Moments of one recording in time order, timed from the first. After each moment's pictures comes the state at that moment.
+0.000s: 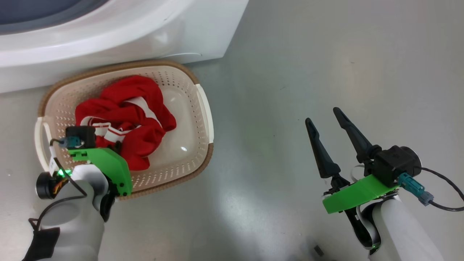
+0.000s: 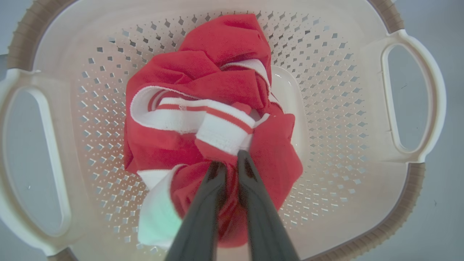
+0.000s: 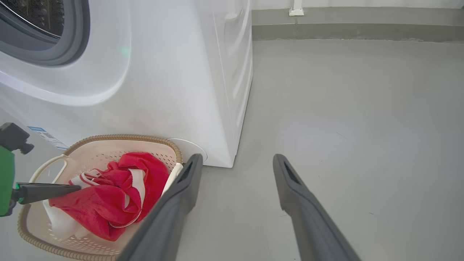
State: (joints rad) left arm -0.88 0.11 -0.23 1.29 -0.39 -0.11 -0.06; right arm -0.30 -0.05 0.17 0.23 0.25 0.13 -0.26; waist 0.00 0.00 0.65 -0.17
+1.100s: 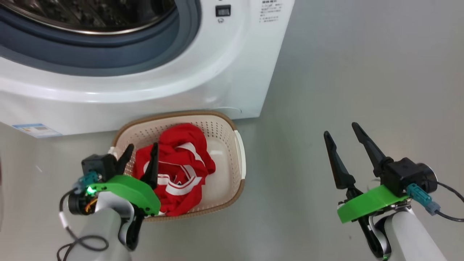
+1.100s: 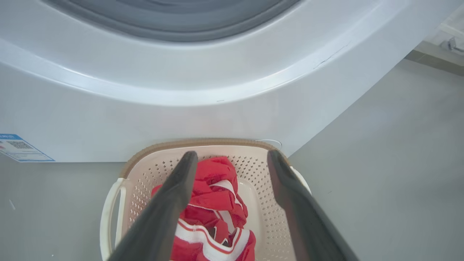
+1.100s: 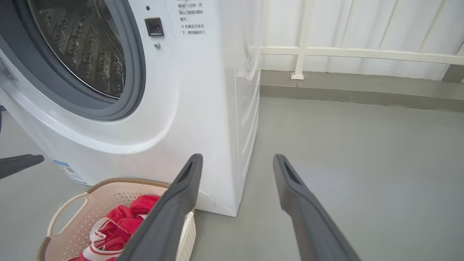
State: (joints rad) left arm -0.62 0.06 -0.21 0.92 -0.45 -0.11 -0.25; right arm -0.24 -0.05 0.08 0.27 0.18 0.13 -0.26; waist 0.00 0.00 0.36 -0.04
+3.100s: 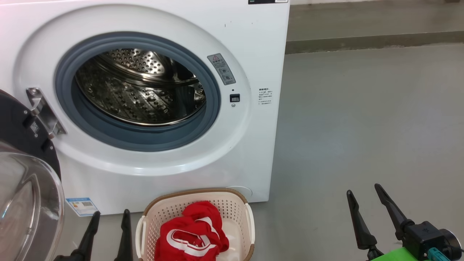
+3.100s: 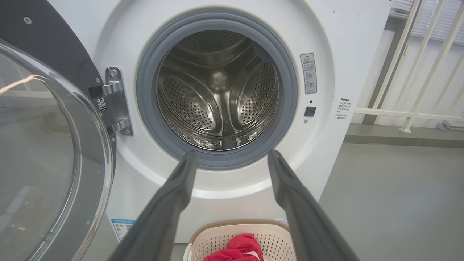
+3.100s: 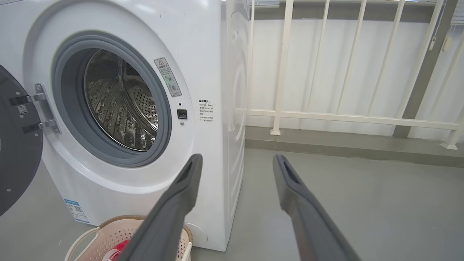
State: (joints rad) left arm 0.06 0.07 0.02 0.15 -0.23 -0.04 -0.25; right arm 0.10 -0.04 -0.02 0.11 0.15 0.13 -0.26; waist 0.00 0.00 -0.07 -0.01
